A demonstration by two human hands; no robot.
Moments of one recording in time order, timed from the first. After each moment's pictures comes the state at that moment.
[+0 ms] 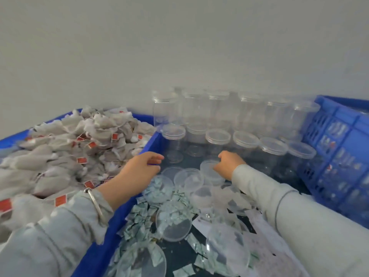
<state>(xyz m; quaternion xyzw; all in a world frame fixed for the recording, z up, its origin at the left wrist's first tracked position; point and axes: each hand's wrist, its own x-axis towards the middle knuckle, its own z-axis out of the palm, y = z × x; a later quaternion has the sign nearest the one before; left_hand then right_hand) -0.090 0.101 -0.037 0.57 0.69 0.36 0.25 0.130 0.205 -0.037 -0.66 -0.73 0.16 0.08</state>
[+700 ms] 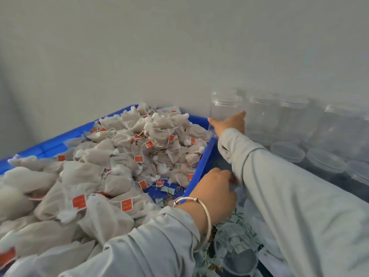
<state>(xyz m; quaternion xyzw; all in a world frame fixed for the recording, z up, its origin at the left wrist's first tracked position) -0.079 0.102 -0.039 0.67 0.67 0.25 0.19 -0.074 0.299 -0.012 -0.62 -0.57 0.30 0.45</state>
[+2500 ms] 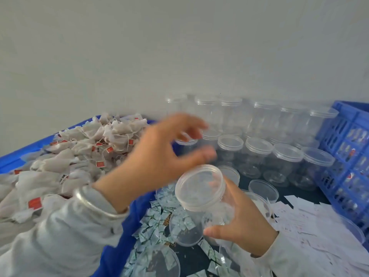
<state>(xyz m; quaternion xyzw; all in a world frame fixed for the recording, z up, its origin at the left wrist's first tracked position) -0.055 0.041 0.053 0.76 0.42 0.49 0.04 0.136 0.084 -0.067 -0.31 -0.80 0.37 0.36</state>
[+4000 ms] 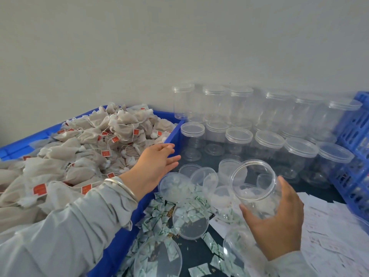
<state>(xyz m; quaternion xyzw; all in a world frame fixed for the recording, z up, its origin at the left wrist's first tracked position) -0.075 0.095 -0.020 0.31 0.55 0.61 0.48 0.172 0.102 -0.127 -0.54 -0.66 0.00 0.51</state>
